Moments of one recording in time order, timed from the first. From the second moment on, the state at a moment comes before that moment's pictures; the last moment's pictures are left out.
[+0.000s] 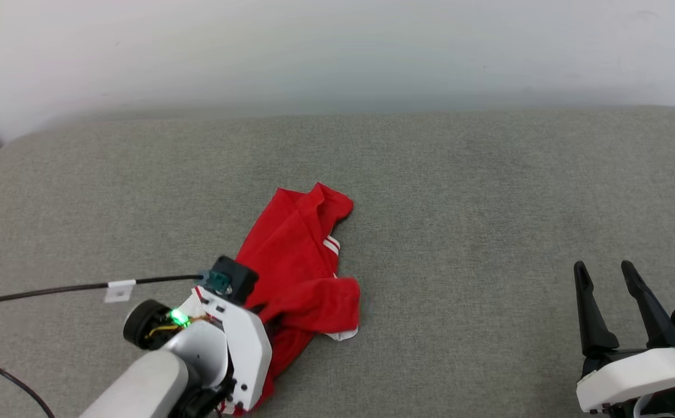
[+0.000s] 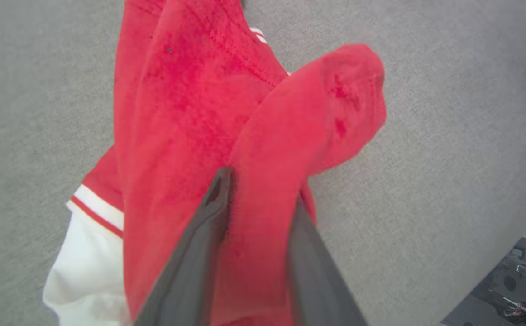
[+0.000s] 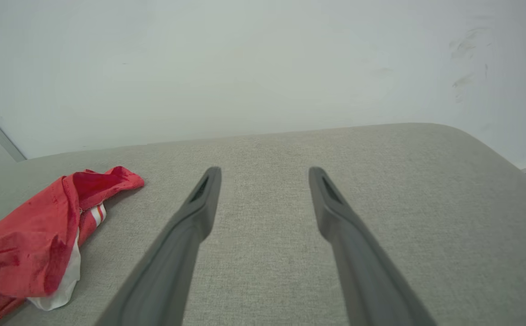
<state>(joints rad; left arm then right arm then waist) -0.34 0.47 -0.64 0.14 -0.61 -0.02 0.47 0.05 -0.05 -0.09 -0.11 0.19 0.13 0.01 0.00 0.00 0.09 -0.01</state>
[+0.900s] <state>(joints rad) -0.39 0.33 -0.60 0.08 -0.58 0.05 0.16 0.02 -0.05 -0.10 -0.08 0.20 0.13 -0.01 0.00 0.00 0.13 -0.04</state>
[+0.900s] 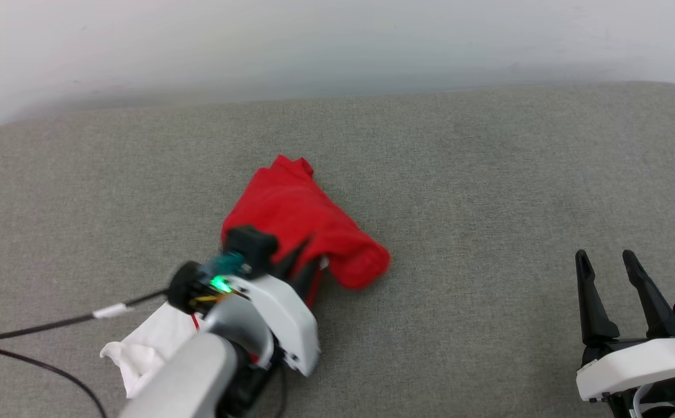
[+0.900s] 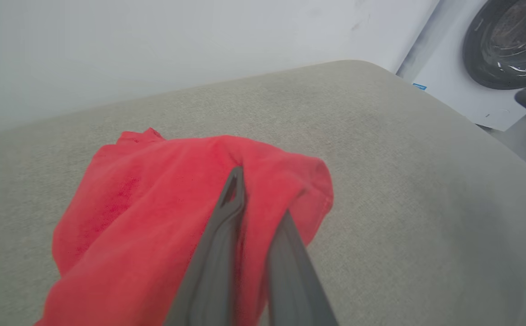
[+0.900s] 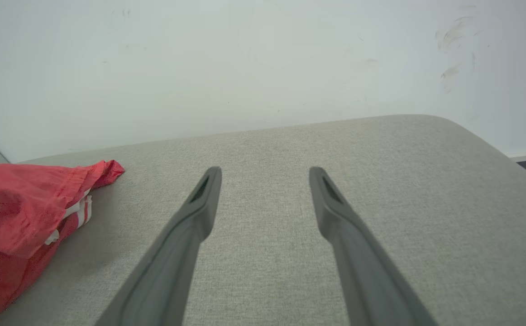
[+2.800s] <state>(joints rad) -0.13 0.44 -0.44 0.05 -0.57 0.32 -0.20 0.09 -0.05 -0.14 -0.11 0.19 0.13 0.05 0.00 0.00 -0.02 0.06</state>
